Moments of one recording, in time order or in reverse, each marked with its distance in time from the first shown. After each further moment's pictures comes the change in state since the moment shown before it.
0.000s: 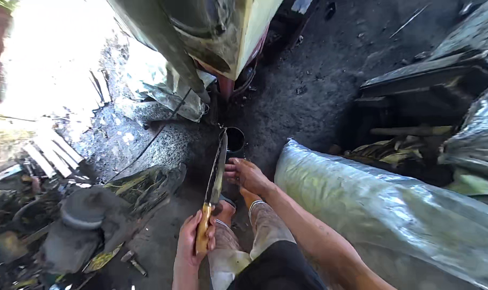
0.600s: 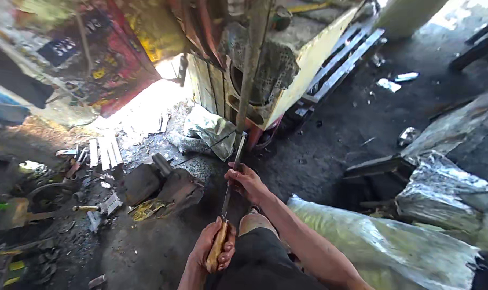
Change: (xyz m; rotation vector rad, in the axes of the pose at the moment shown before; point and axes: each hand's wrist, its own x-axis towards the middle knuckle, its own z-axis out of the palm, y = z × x) left_hand -0.222 -0.057 -0.048 0.134 -0.643 0.047; right_hand -0.230 0.019 0.248 -0.284 -0.229 -0.383
